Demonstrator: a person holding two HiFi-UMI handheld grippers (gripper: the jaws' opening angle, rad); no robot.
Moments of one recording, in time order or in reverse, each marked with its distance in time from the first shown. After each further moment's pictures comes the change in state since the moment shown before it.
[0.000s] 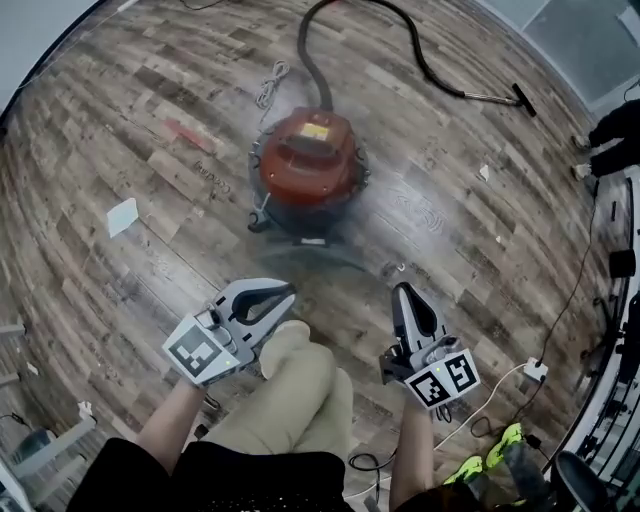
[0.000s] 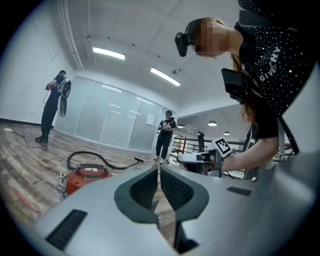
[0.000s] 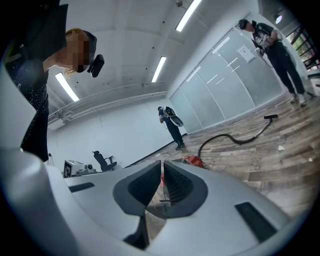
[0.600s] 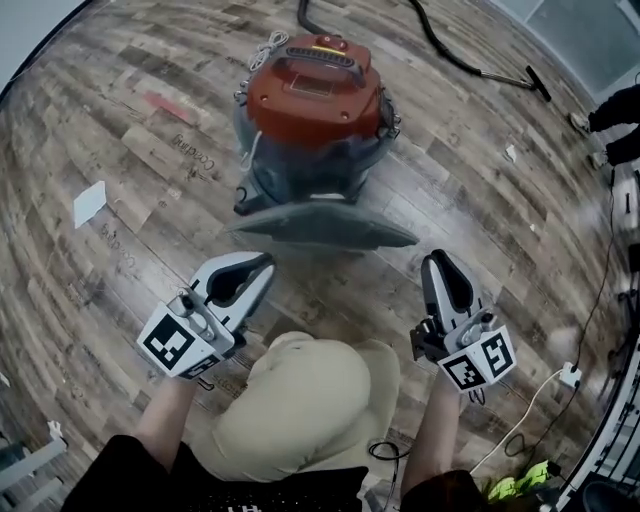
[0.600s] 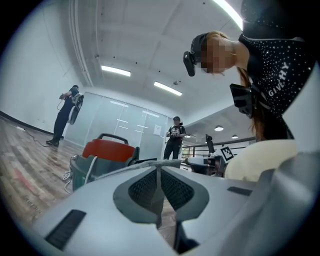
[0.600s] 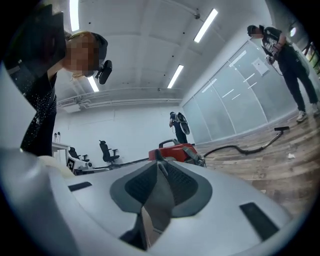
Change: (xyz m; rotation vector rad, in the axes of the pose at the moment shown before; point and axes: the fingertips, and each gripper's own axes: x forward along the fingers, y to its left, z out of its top) left arm -0.015 0.066 -0.197 0.037 -0.175 0.109; right arm 0.018 -0.096 -0.157 -0.203 -0.100 0.098
